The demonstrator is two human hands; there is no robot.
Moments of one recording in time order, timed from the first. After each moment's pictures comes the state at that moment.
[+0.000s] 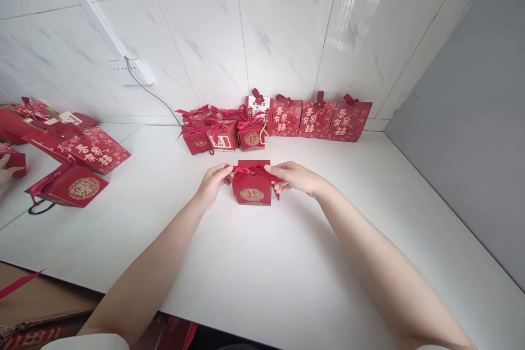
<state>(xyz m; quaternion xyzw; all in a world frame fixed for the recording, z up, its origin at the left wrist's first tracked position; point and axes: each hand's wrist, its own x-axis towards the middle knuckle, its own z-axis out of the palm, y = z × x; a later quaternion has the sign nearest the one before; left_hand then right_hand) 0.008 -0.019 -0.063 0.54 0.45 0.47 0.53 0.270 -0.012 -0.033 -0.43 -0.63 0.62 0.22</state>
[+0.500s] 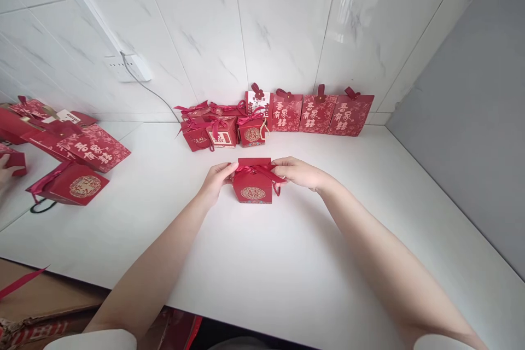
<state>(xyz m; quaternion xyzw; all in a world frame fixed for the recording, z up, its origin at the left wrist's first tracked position) 0.013 -0.020 -0.068 0.53 0.49 0.45 0.53 0.269 -0.015 -0.031 -0.38 -0.65 0.61 0.24</state>
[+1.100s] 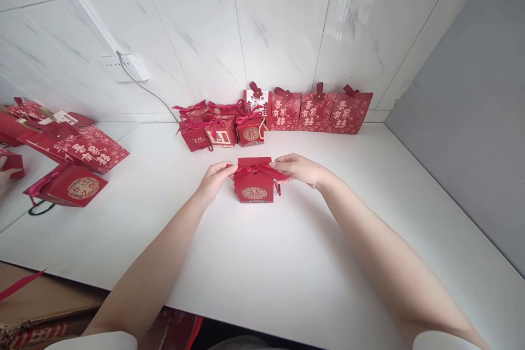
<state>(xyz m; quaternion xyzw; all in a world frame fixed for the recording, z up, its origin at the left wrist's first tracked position) 0.013 -0.023 -0.060 0.60 0.44 0.44 0.50 0.276 -0.006 -0.041 -0.39 -0.62 0.63 0.25</state>
